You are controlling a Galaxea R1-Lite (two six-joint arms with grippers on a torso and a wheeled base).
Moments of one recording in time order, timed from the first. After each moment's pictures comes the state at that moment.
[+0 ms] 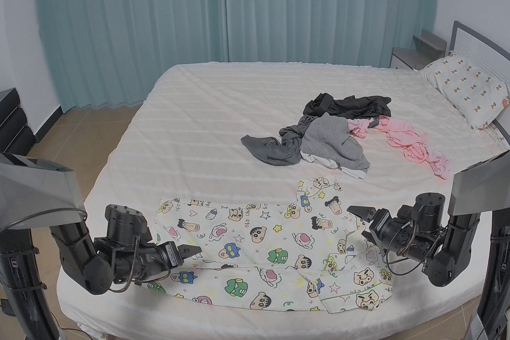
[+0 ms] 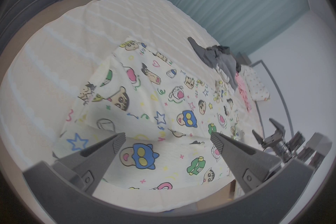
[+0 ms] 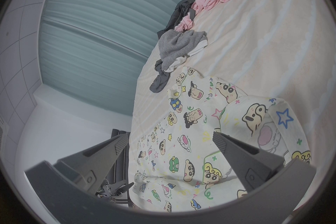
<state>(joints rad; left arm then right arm) -0.31 2.16 -0.39 -1.00 -0.17 -0.63 0.27 2.27 -0.32 -1.55 0.21 1.01</state>
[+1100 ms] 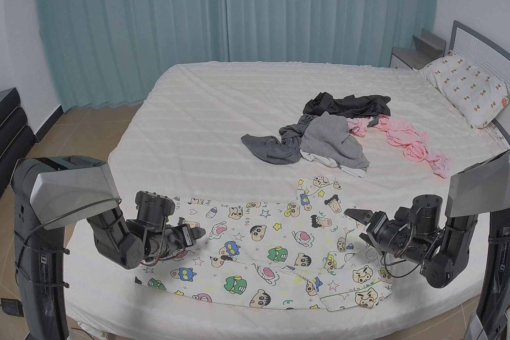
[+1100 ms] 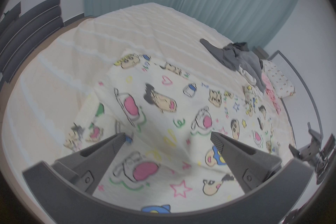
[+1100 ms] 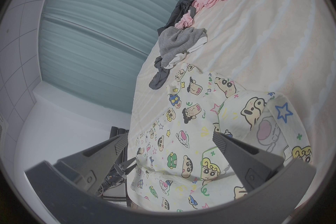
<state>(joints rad) -0.26 2.34 -0.76 -0.81 0.02 -0.54 0.28 2.29 -0.33 -1.55 0.21 1.00</state>
